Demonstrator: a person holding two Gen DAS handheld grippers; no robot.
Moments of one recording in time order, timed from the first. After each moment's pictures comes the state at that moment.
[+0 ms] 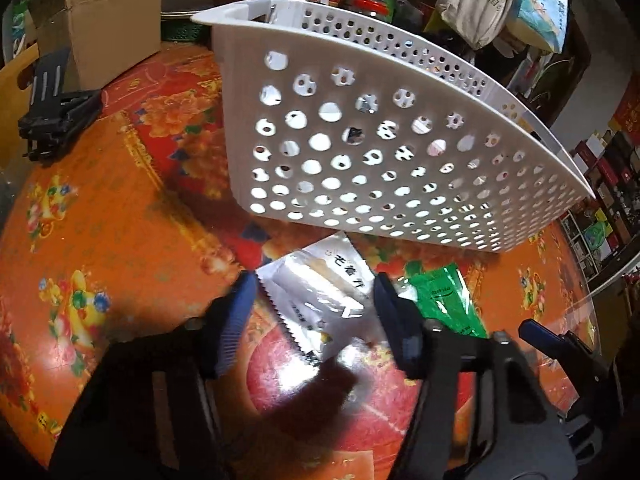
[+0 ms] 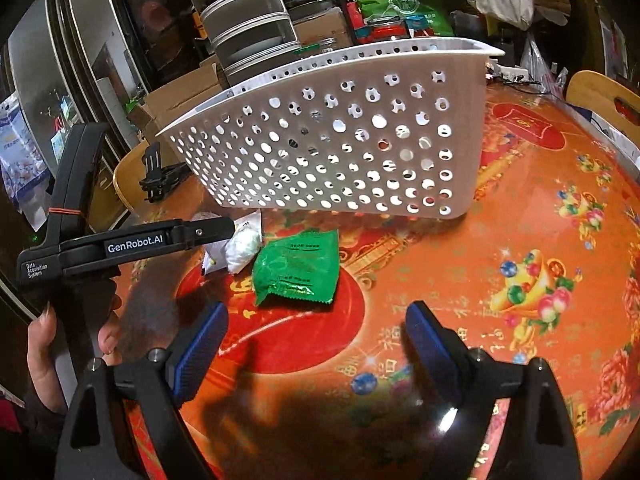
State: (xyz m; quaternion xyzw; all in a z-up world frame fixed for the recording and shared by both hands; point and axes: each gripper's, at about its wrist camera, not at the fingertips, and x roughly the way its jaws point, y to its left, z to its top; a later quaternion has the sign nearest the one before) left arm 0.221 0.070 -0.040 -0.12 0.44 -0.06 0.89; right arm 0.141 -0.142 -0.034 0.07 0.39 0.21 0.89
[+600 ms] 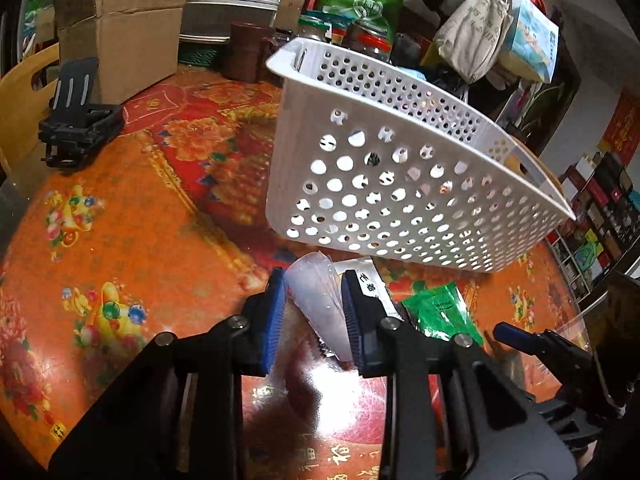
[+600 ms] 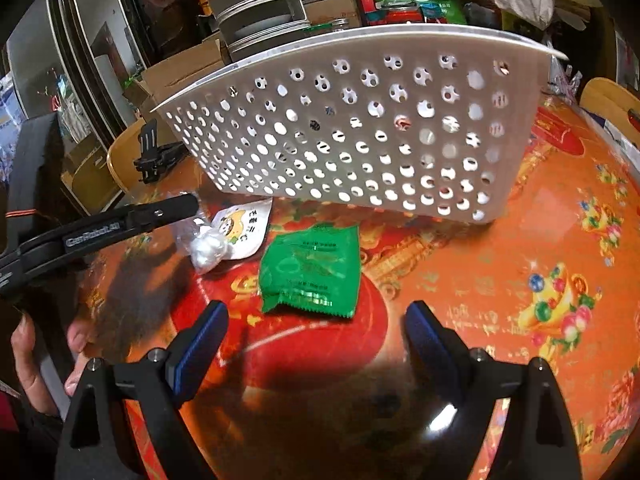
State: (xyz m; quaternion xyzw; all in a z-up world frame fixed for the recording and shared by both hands) left arm 0.197 0.106 -0.031 -0.14 0.38 -0.07 0.91; right arm 0.165 -0.111 -0.039 0.04 0.43 0.21 0.88
